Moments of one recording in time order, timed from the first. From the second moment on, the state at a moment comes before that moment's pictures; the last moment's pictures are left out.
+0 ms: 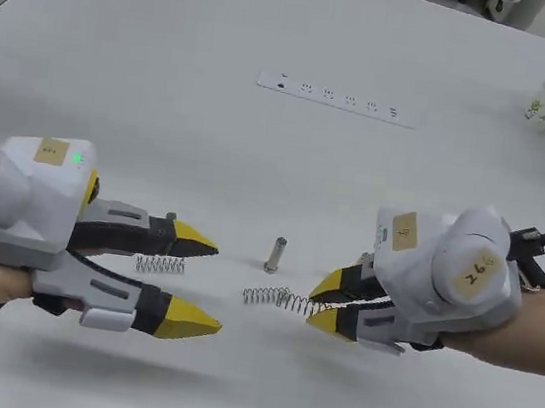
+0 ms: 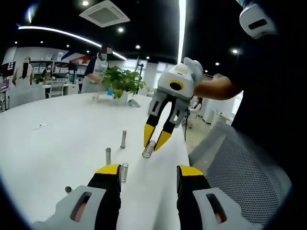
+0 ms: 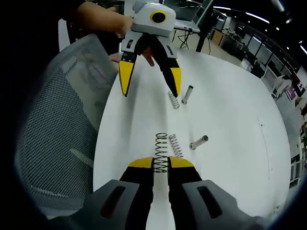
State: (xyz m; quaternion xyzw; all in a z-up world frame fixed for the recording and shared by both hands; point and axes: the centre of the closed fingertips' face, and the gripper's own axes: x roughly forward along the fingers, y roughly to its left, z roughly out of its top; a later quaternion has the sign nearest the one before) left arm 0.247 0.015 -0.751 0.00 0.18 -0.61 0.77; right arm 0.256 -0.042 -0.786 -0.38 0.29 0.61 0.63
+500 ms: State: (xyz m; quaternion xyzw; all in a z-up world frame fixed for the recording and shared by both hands) left arm 0.259 -0.017 -0.748 -0.02 0.16 -0.62 0.77; right arm 0.254 -0.032 -0.774 -0.36 0.28 0.62 0.64
